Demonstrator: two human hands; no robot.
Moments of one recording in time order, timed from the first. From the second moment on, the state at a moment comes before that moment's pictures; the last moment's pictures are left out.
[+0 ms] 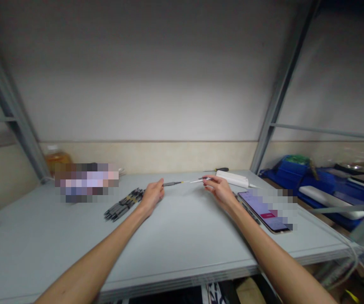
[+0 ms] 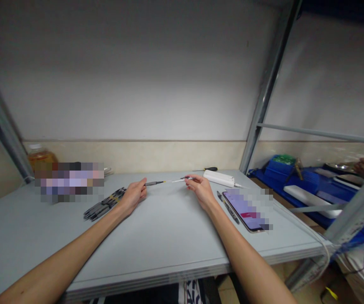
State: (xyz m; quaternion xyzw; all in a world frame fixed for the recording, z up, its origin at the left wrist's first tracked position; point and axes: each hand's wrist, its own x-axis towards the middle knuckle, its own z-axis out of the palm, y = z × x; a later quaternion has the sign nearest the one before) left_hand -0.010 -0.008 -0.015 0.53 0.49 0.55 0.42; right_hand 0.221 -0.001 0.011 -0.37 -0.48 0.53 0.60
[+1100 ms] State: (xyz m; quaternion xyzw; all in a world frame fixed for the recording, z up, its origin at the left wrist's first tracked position) left_hand -0.004 -0.013 -0.015 0.62 0.49 0.50 0.36; right_hand 0.209 -0.008 -0.001 -0.42 -0.64 0.41 0.50
